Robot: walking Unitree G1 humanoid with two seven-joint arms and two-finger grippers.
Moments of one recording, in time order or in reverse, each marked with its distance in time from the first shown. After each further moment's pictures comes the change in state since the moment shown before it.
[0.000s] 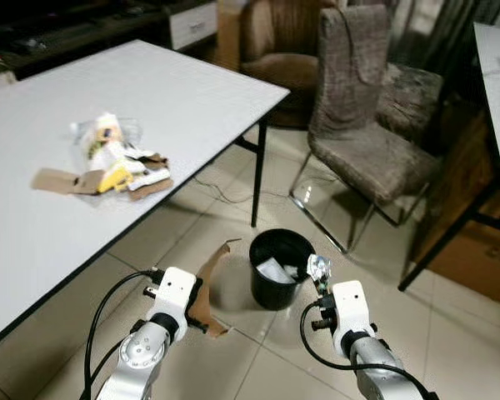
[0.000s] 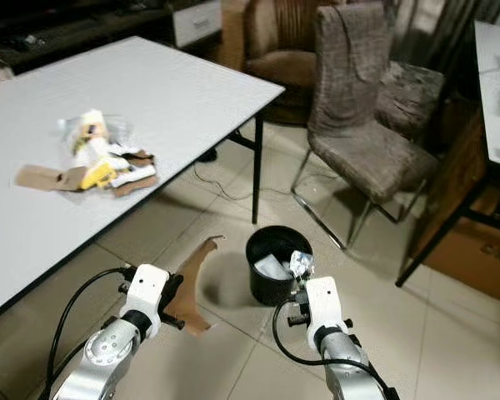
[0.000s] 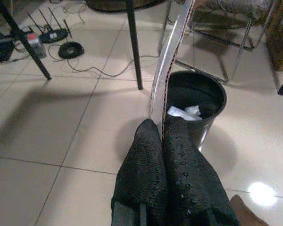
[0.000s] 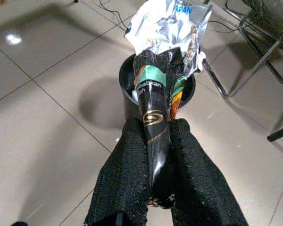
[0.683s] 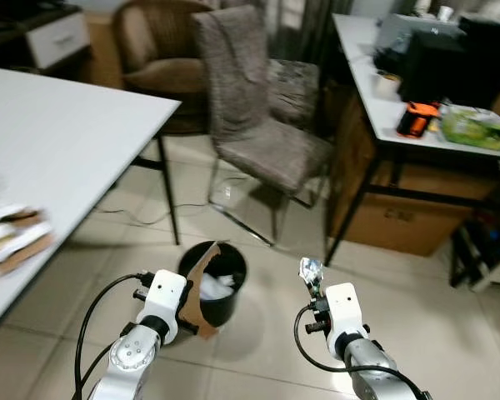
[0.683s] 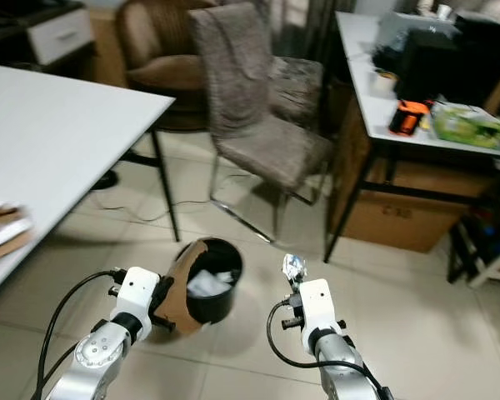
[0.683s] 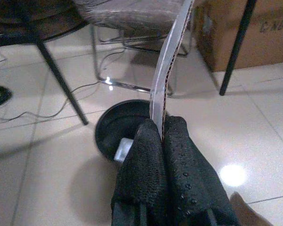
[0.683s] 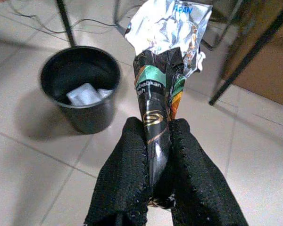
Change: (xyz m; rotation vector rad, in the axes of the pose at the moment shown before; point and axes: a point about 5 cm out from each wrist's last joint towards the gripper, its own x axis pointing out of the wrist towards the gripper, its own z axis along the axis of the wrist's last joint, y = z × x) left arm -0.001 0.006 -0.006 0.001 0.004 0.014; right arm 0.003 0.005 -0.003 -0.016 -0.001 0.033
